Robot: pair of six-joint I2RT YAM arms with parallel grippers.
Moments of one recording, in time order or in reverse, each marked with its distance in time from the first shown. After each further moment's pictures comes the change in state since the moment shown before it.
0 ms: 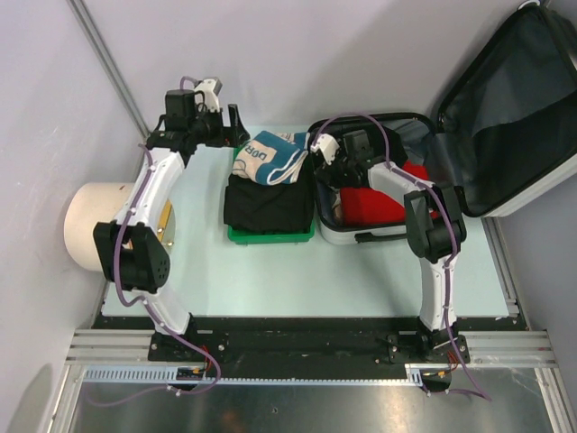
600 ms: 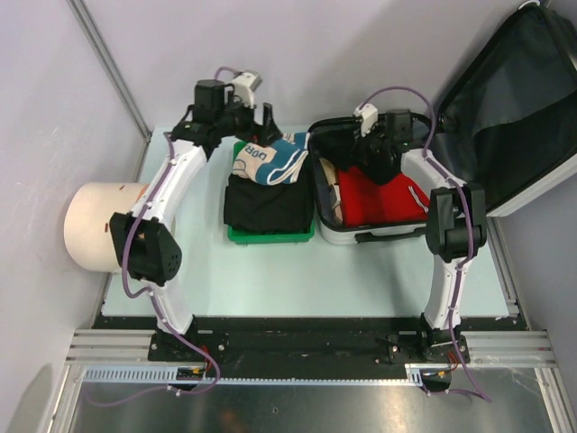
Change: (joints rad) left arm -0.114 0.066 0.129 -0.018 0.115 0.076; right arm -0.174 -0.051 0.056 0.032 -0.220 0.220
